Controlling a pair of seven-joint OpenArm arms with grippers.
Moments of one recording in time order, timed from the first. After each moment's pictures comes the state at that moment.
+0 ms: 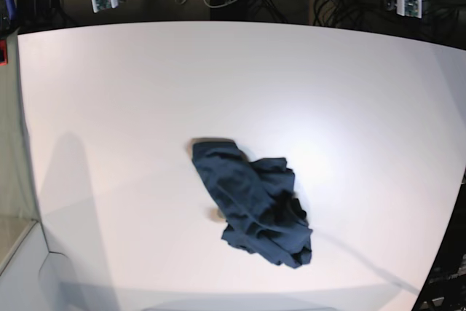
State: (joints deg) left arm 58.1 -14.8 -17.5 116.9 -14.1 -0.5 24.3; right arm -56.2 10.2 2.5 117.2 0.6 0.4 -26.3
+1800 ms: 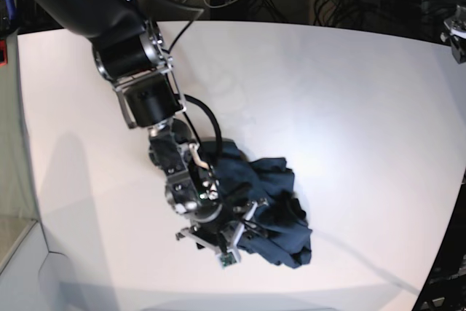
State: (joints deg) left arm 30.3 -10.1 -60.2 116.8 -37.1 -19.9 58.2; right arm 34.7 -6.8 -16.8 50.0 0.2 6.9 -21.7
